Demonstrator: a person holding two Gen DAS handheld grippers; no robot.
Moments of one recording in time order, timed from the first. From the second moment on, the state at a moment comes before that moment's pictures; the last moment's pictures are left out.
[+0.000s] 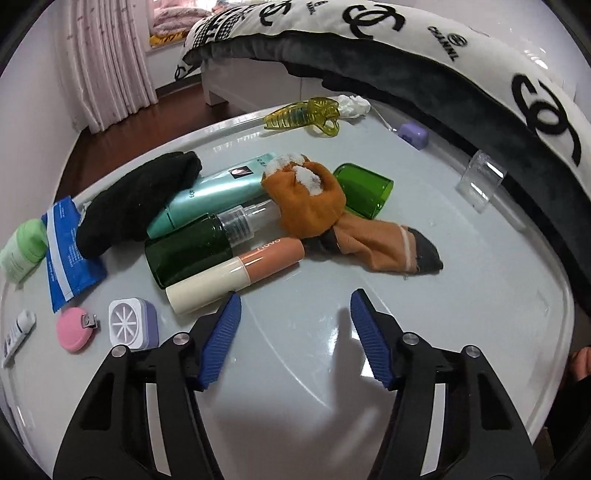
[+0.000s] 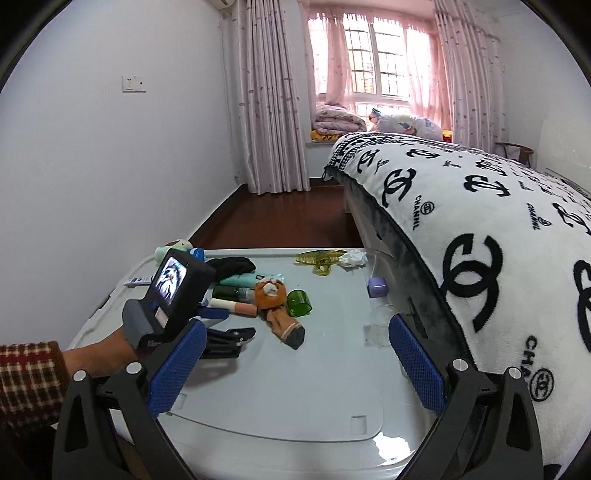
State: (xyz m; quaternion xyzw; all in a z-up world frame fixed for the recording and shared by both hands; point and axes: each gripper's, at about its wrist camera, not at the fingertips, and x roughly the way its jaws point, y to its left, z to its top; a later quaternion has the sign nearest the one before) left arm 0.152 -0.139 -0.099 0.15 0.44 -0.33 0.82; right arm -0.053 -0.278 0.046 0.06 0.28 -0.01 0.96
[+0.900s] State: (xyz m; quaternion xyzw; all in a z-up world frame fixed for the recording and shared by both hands) left arm 0.155 -0.137 -0.102 0.16 0.43 -0.31 0.83; right arm -0.041 -0.285 0.040 0.07 0.30 -0.01 0.95
